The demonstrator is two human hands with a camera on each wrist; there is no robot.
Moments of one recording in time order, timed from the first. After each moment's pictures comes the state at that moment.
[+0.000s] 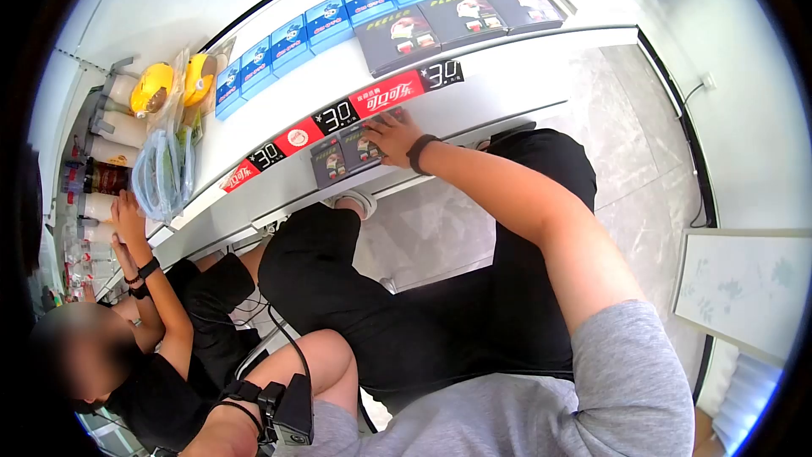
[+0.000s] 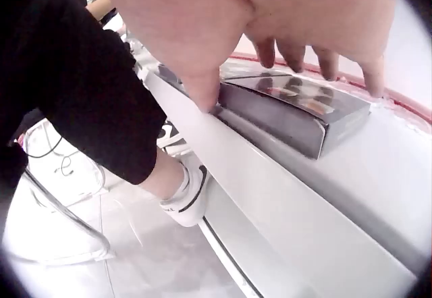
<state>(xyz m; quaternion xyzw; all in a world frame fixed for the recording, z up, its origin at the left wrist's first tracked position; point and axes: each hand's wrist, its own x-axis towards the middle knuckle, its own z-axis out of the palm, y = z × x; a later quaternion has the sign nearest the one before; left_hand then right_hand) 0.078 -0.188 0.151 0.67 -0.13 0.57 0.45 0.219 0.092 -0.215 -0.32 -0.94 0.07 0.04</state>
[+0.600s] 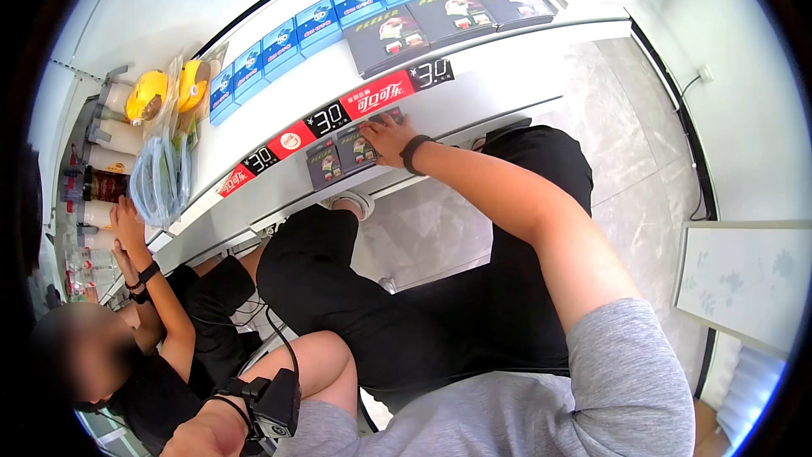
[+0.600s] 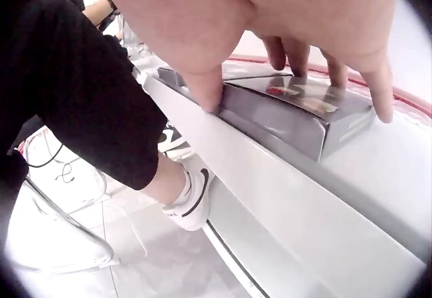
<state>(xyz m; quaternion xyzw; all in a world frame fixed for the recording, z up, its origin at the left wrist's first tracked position) 0.076 -0.181 0.150 0.71 -0.10 0.57 0.39 0.214 0.090 -0.210 -0.37 -0.92 0.14 0.00</state>
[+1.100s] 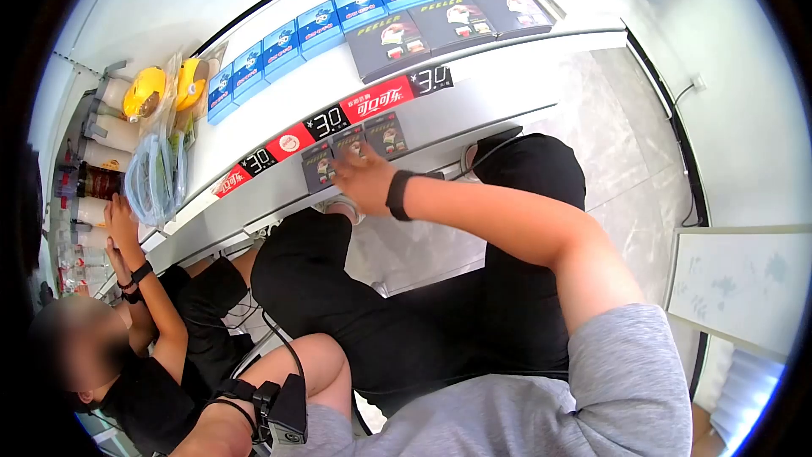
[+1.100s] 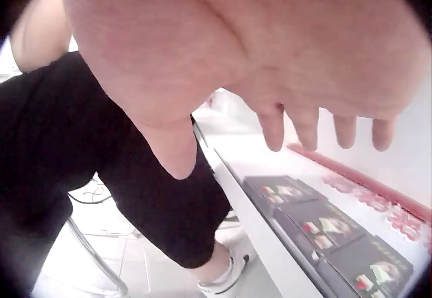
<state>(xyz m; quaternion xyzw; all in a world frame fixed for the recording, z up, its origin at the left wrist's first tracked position) 0.077 -0.177 0.151 0.66 -0.14 0.59 0.44 0.206 0.014 -0.140 -0.23 -0.97 0.04 0.05</state>
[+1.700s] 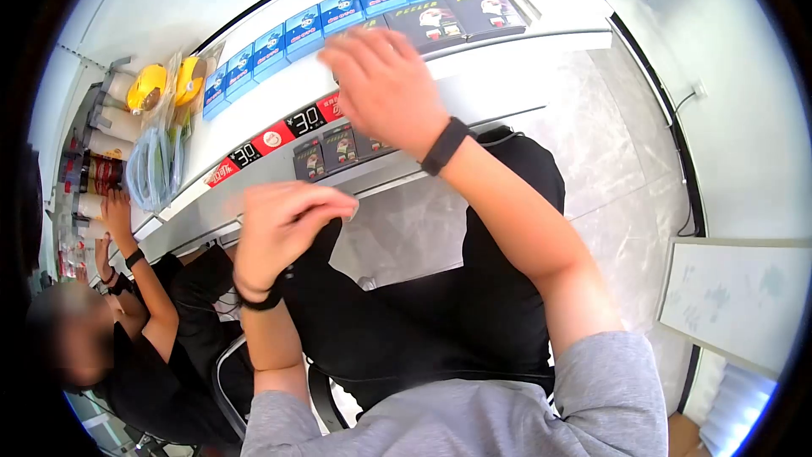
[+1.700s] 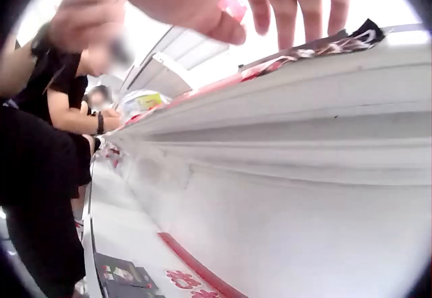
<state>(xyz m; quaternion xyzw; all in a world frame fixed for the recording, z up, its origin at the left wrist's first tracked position) 0.108 -0.076 0.042 0.82 0.42 0.32 0.22 0.280 0.061 -0.004 -0.23 -0.82 -0.15 0.50</state>
